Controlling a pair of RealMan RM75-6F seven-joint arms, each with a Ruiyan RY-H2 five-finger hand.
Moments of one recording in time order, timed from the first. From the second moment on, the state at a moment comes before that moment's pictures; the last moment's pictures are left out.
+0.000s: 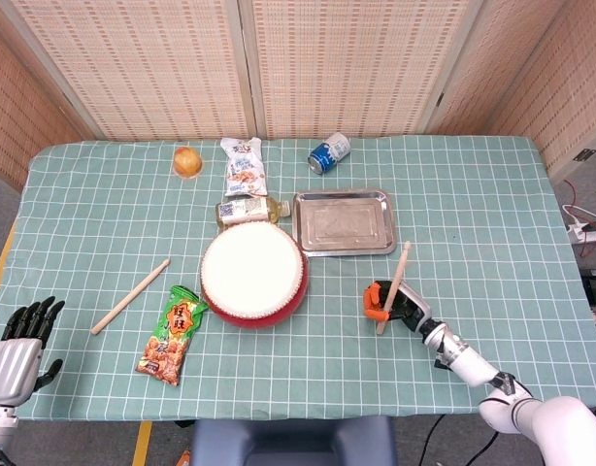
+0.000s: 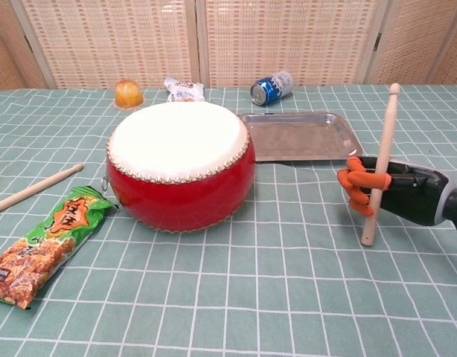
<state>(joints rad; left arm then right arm) -0.09 -1.19 -0.01 -1.51 1.48 1.44 0.07 0.63 -1.74 -0.15 -0.73 -1.66 1.10 2.05</state>
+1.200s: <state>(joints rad) -0.09 -1.18 -0.02 -1.51 1.49 1.45 0.07 0.67 -1.44 -0.02 -1.23 -1.57 1.05 1.30</state>
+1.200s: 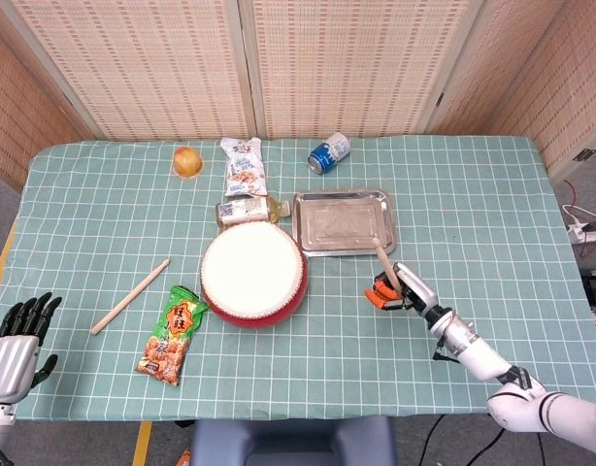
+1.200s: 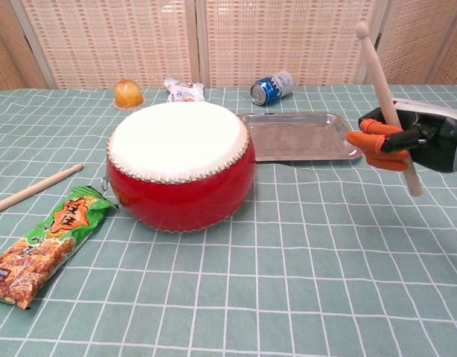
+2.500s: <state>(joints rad) -0.09 -1.19 -0.01 -1.45 1.51 1.47 0.01 1.06 -1.60 0.20 -1.21 -0.97 0.79 -0.45</state>
